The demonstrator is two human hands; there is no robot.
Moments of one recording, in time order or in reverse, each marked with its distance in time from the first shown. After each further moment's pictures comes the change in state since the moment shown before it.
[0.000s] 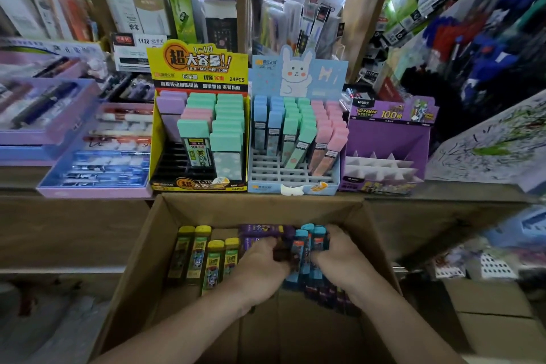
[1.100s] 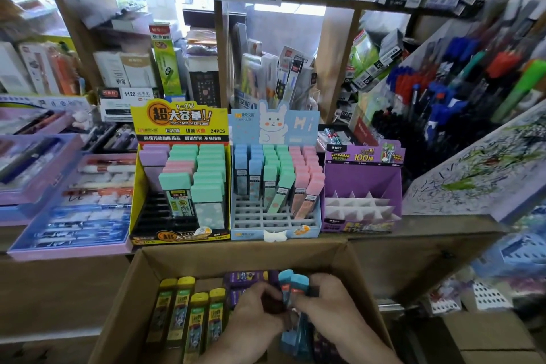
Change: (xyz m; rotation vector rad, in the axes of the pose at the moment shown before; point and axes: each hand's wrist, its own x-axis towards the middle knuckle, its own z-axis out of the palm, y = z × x) left_hand 0.019 0.002 0.013 -0.143 0.062 -0.063; right_hand 0.009 0.007 0.002 0.216 0.000 0.041
